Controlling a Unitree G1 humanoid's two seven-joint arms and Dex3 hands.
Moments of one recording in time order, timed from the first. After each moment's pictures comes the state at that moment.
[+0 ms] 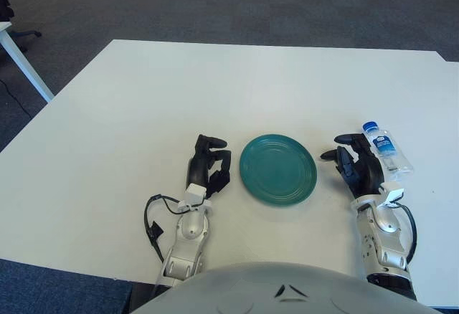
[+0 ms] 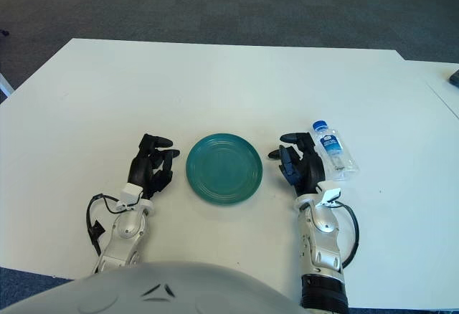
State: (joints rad) left arm 0.30 -0.10 -0.26 -0.03 0.15 -0.21 0.25; right arm 0.21 -0.06 -0.19 0.03 0.21 -0.19 0.13
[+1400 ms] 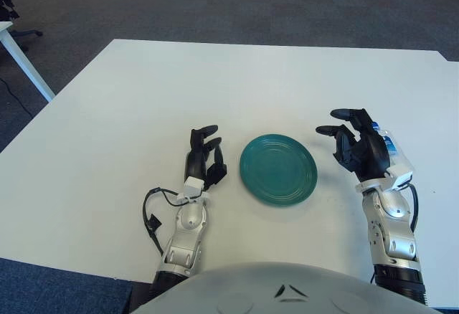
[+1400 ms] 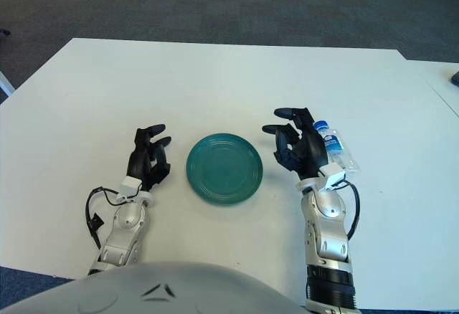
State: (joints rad) left arm 0.23 -0.11 -0.20 0.08 0.13 -0.20 0.25; right arm 0.17 -0.11 -0.17 -0.18 0.18 -0.12 0.18
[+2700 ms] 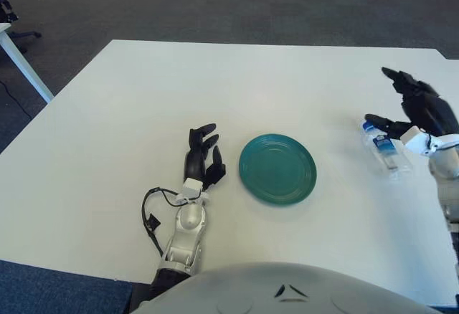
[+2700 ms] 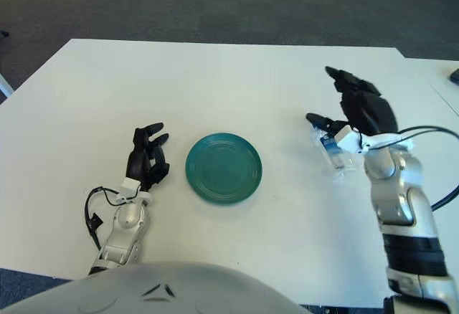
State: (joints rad) left arm 0.19 -0.11 -0.18 0.16 0.13 -0.23 0.25; right arm -0.01 -0.71 -0.18 -0.13 -0.62 -0.02 0.10
